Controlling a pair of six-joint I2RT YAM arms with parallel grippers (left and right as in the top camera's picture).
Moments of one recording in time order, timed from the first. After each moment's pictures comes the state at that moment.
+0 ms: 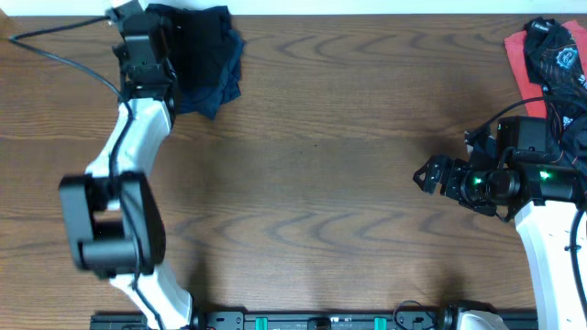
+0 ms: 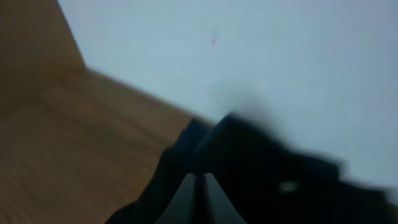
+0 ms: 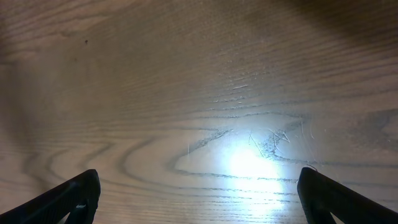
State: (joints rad) left arm 0.06 1.92 1.36 0.17 -0.40 -0.21; right arm -0.10 1.22 1.01 -1.05 -0.34 0.27
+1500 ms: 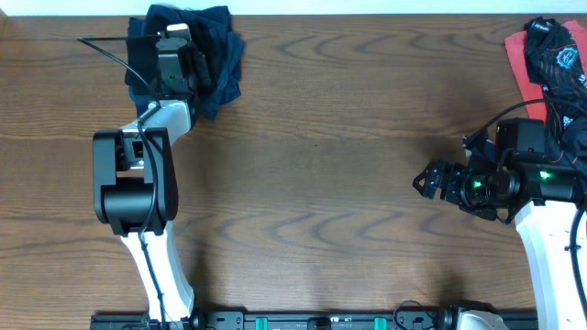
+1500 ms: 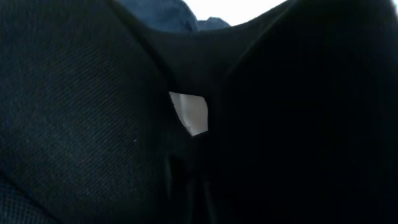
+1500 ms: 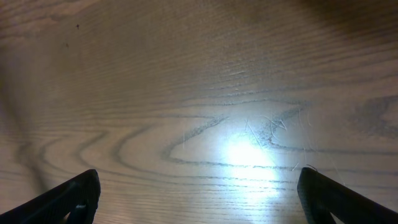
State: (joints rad) left arm 0.03 2.19 1.38 0.29 -0.11 -0.08; right arm -0.10 1.22 1.01 -1.10 -0.34 0.24
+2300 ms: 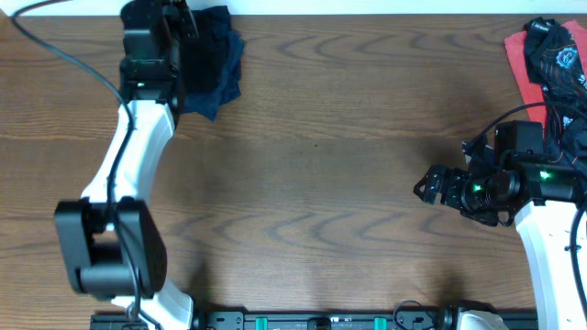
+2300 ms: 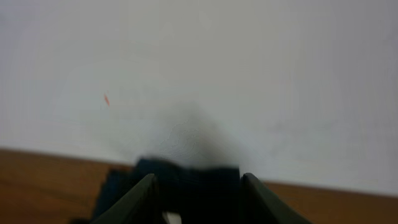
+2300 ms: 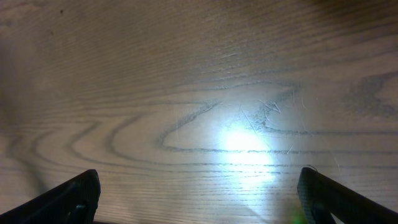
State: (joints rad) left arm -0.01 1.82 1.39 0.21 -0.10 -0.08; right arm -0.10 1.22 1.01 -1.15 -0.32 0.24
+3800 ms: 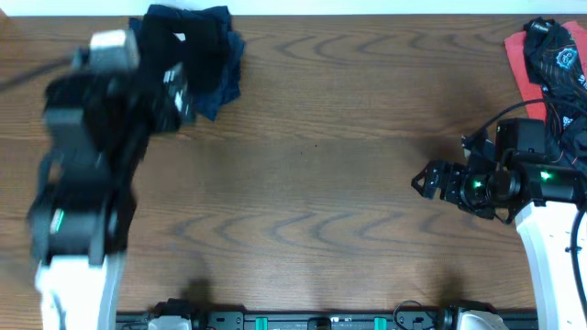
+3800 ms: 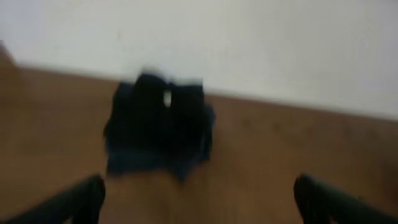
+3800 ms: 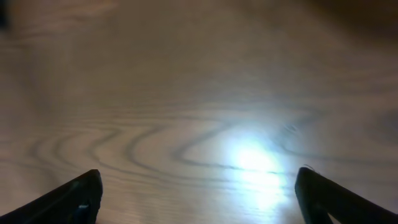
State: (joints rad) left arm -0.02 1.03 1.38 -0.80 0.02 -0.18; right arm -0.10 1.21 1.01 -1.07 -0.41 0.22
